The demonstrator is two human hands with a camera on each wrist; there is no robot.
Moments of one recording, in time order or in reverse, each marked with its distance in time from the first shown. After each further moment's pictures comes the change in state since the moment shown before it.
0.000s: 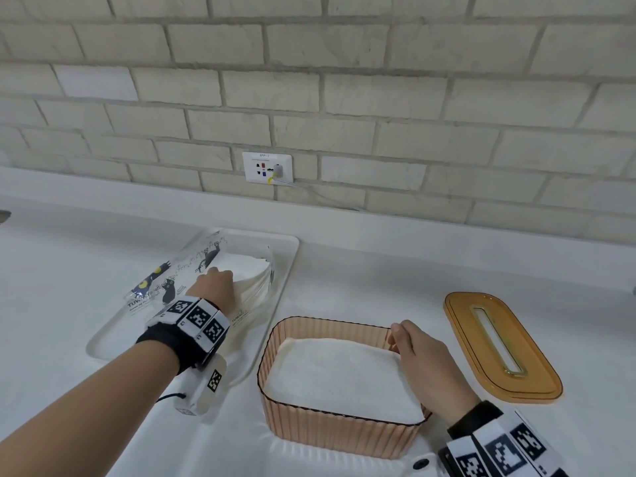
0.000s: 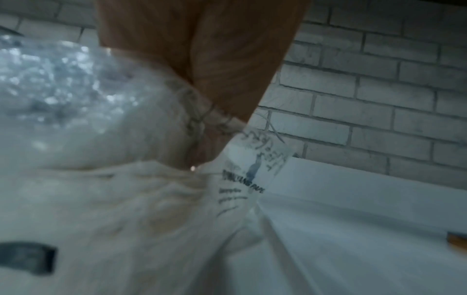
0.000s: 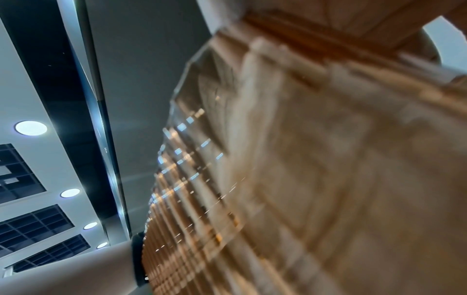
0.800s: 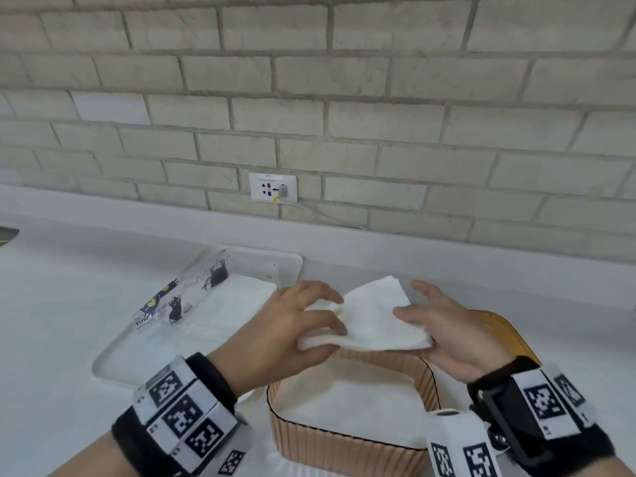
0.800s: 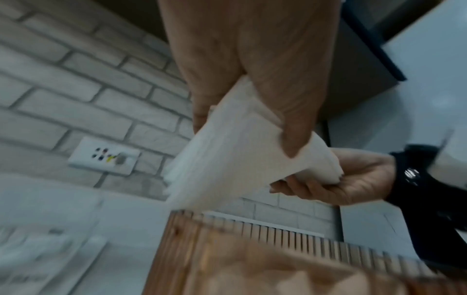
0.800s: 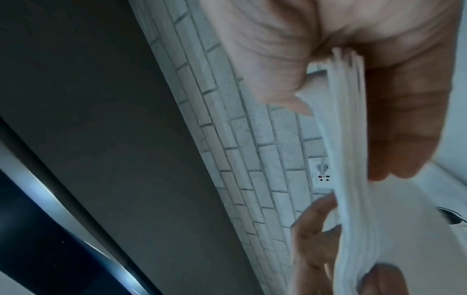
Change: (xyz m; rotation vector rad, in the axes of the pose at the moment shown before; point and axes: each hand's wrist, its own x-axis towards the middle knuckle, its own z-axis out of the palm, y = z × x) left_hand -0.101 0.046 -0.043 -0.442 0.335 1.096; right_hand 0.012 -0.063 -0.057 1.027 -0.205 0.247
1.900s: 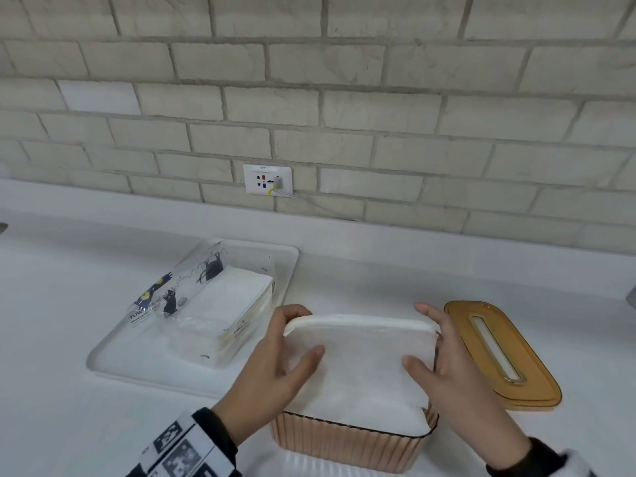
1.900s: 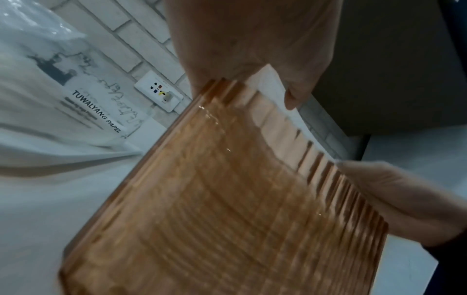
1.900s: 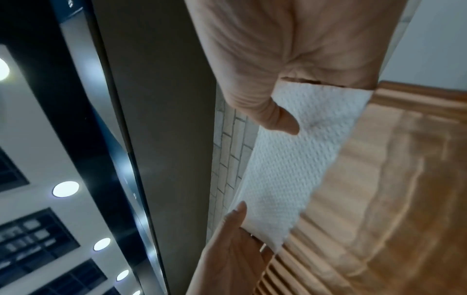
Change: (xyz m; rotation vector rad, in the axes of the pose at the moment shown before) left_hand -0.035 0.033 0.034 -0.685 0.283 -0.522; right_hand -0.036 0.059 -0.015 -0.570 0.078 -0.365
